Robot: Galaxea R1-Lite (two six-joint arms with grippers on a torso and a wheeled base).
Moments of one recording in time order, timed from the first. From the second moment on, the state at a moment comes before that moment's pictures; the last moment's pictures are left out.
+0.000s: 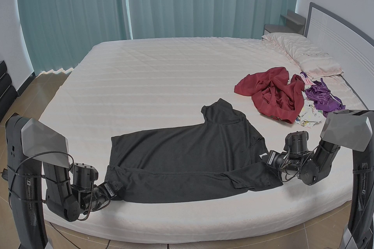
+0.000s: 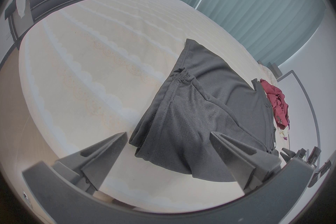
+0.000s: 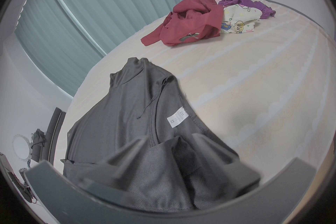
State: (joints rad) left arm -0.15 2.38 -0.29 -1.29 0.06 -0.72; right arm 0.19 2.39 -0.75 -0.99 -0.01 0.56
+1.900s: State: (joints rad) left arm -0.15 2.38 -0.29 -1.29 0.06 -0.71; right arm 0.45 2.41 -0.49 -1.23 -0.25 0.97
